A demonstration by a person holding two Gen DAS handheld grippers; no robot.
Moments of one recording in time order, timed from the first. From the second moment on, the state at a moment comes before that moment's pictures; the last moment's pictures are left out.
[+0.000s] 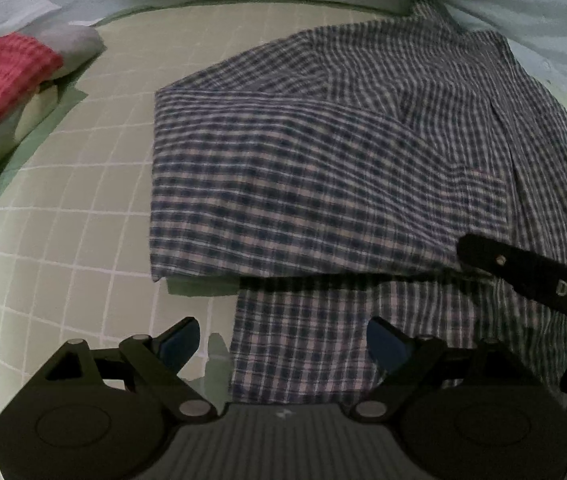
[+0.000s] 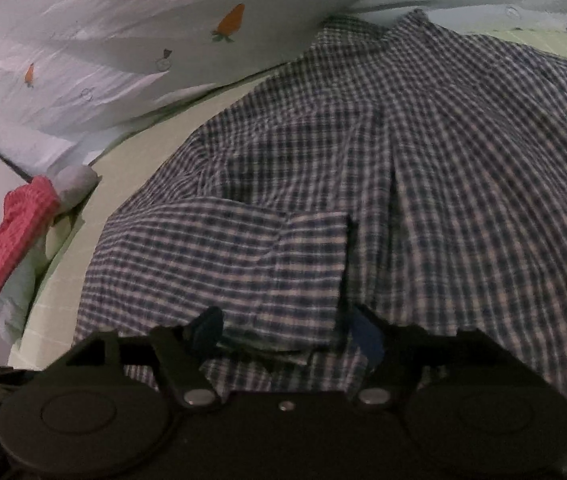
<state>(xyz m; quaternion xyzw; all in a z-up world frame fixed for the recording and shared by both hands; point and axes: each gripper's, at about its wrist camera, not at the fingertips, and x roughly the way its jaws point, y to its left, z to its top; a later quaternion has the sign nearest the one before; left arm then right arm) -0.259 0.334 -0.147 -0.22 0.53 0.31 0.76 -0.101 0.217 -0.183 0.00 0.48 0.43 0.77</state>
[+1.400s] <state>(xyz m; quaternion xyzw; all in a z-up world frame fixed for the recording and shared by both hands) -0.226 0.213 -0.080 -0.19 0.42 0.41 0.79 0.075 0.044 -0.071 0.05 0.27 0.39 0.88</state>
